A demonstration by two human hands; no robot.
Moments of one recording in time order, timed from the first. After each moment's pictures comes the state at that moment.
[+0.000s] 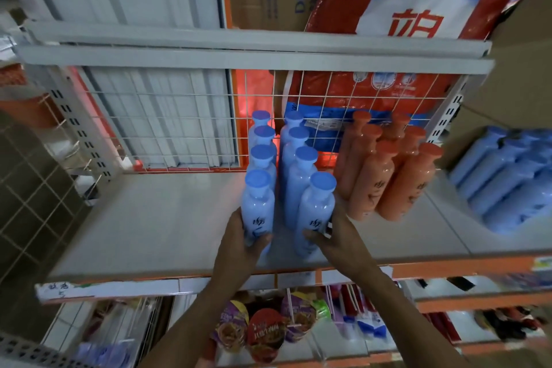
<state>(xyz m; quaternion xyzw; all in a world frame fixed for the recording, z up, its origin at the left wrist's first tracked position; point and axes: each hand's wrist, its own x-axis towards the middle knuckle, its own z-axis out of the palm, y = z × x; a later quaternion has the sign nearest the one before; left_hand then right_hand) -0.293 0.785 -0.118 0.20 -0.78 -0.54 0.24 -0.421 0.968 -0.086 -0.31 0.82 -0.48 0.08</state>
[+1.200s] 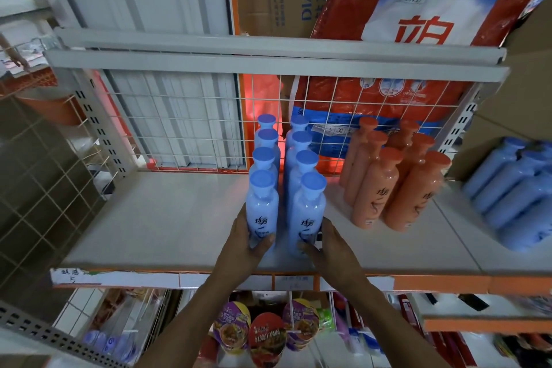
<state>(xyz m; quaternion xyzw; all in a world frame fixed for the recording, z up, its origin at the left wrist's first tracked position) -0.297 0.796 -0.107 0.17 -0.81 -0.52 0.22 -0.424 0.969 -0.121 -0.33 0.85 -0.41 0.10</state>
